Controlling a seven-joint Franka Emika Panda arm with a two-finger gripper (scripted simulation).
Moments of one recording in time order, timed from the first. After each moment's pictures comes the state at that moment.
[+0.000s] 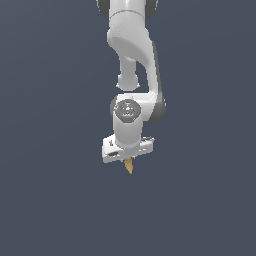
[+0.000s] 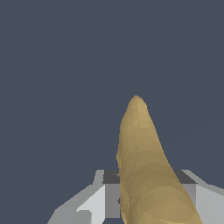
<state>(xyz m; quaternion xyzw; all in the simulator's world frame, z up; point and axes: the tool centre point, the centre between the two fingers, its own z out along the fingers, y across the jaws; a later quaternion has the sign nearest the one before) 0.056 -0.001 0.087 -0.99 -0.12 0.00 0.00</state>
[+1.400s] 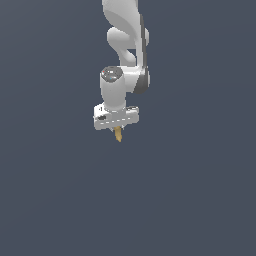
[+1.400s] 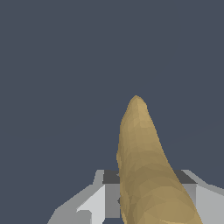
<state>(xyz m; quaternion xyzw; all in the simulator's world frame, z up) -0.087 -0.051 0.110 -0.99 -0.12 0.00 0.00</state>
